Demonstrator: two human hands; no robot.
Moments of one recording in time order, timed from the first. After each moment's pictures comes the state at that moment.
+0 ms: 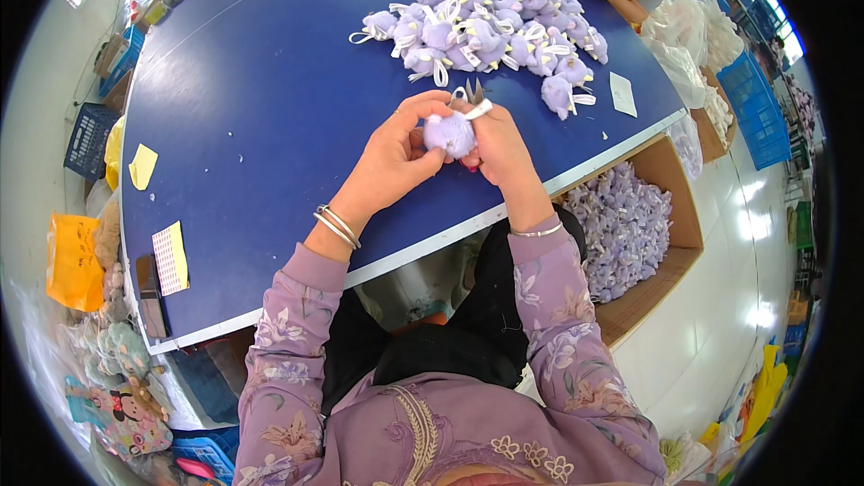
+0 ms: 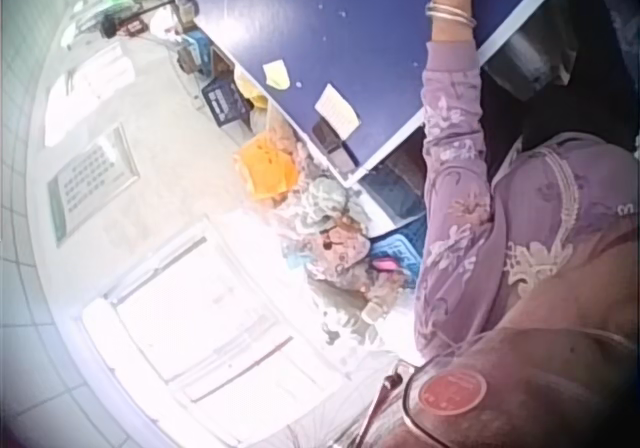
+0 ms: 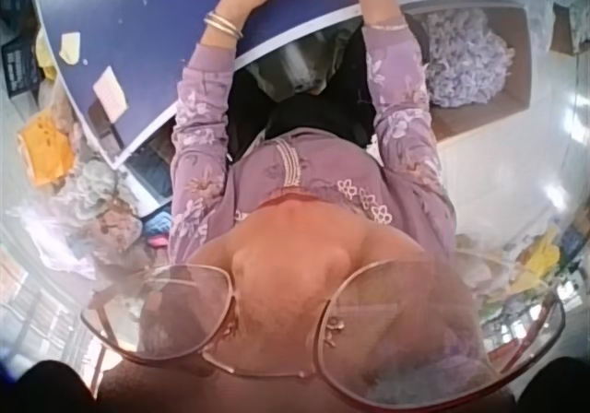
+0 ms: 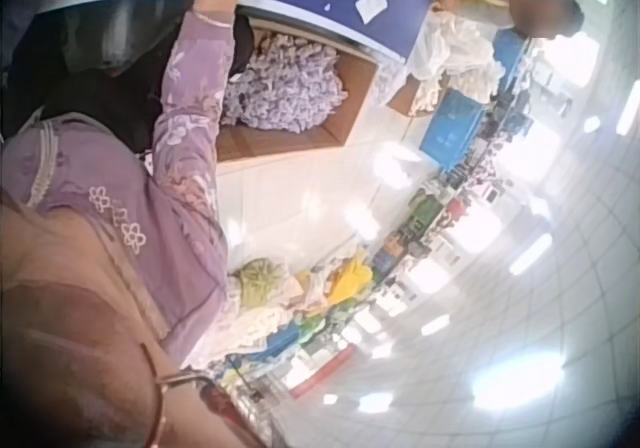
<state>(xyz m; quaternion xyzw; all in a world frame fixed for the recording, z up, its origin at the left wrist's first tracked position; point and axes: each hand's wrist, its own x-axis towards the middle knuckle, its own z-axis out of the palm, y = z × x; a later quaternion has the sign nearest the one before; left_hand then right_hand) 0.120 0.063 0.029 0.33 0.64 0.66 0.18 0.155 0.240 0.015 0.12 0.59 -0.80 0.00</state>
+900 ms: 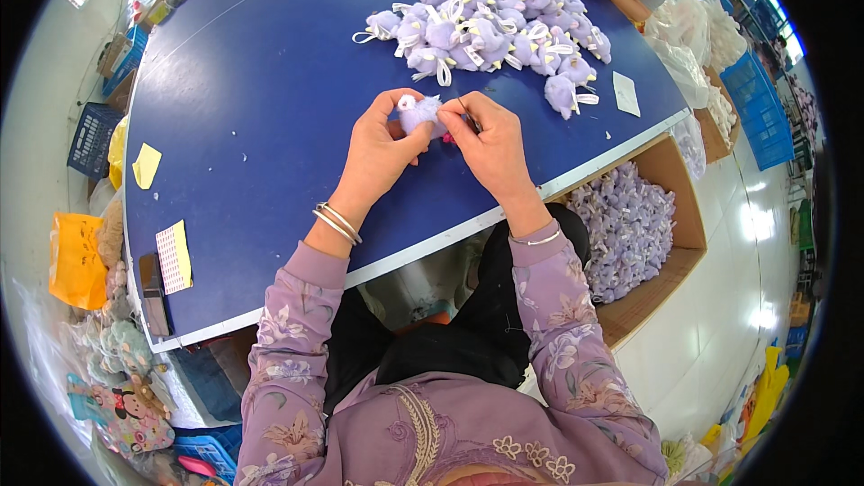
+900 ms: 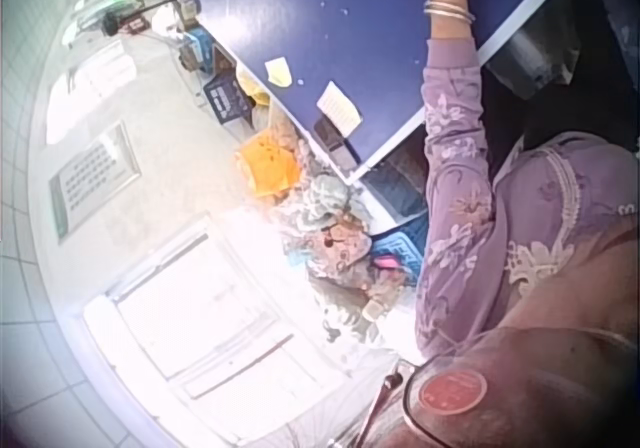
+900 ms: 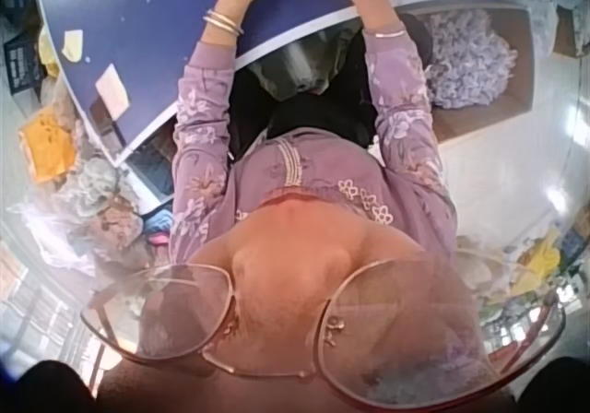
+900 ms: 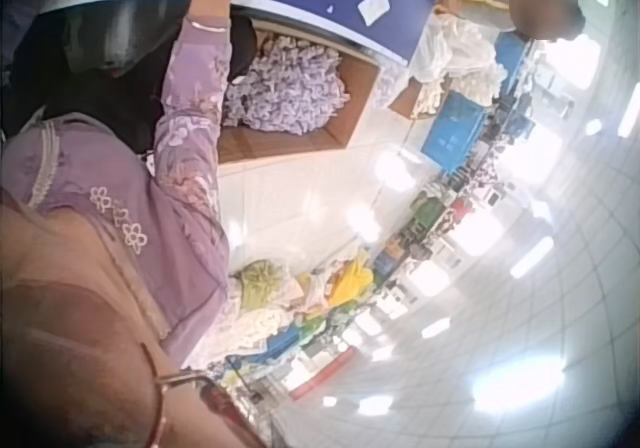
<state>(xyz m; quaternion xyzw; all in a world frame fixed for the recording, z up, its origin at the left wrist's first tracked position) 0.112 0.062 0.030 0.18 0.70 0.67 0.13 0.161 0.223 0.014 -0.04 0.78 -0.57 -0.25</state>
